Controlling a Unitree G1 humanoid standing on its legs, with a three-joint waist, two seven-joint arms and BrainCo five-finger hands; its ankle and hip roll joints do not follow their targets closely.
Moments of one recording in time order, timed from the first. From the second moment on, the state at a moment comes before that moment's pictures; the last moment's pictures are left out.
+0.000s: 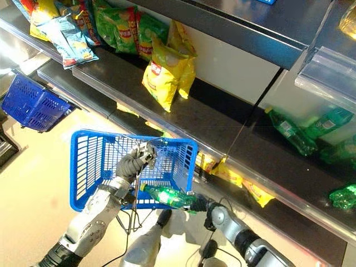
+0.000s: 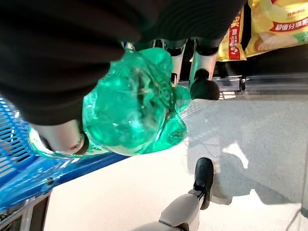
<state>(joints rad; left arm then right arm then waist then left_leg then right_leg) -0.11 0.48 -0.47 -0.18 -0.78 -0.09 0.03 -0.37 -0.29 0.68 0.85 -0.23 -0.11 0.00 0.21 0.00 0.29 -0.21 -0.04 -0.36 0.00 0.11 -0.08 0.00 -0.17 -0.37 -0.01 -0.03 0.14</state>
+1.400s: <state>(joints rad) 0.00 0.60 -0.53 -0.19 -1.00 0.01 0.03 -0.26 -0.28 0.54 0.63 0.06 -0.08 -0.07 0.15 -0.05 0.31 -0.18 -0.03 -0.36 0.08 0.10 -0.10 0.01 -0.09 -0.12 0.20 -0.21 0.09</state>
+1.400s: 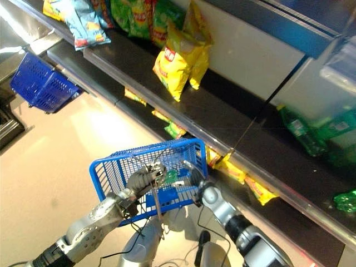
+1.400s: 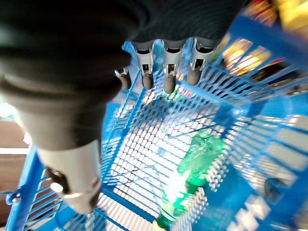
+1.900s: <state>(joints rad) 0.28 0.52 -0.31 -0.19 -0.98 0.01 0.00 0.05 -0.46 0.44 0.23 0.19 -0.10 0.11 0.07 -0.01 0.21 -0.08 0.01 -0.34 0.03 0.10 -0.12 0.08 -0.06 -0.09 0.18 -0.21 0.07</state>
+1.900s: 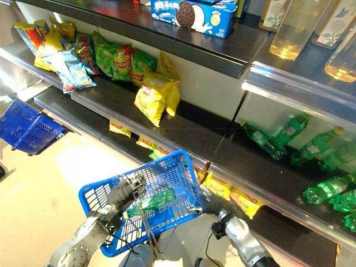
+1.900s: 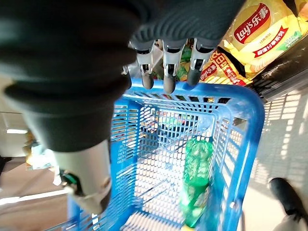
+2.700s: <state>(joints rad) 0.14 0.39 -0.25 -0.02 -0.87 0.00 0.02 -0.25 -0.33 0.18 0.18 0.26 -0.17 -0.12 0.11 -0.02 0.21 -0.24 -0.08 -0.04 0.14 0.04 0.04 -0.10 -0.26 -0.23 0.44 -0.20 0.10</state>
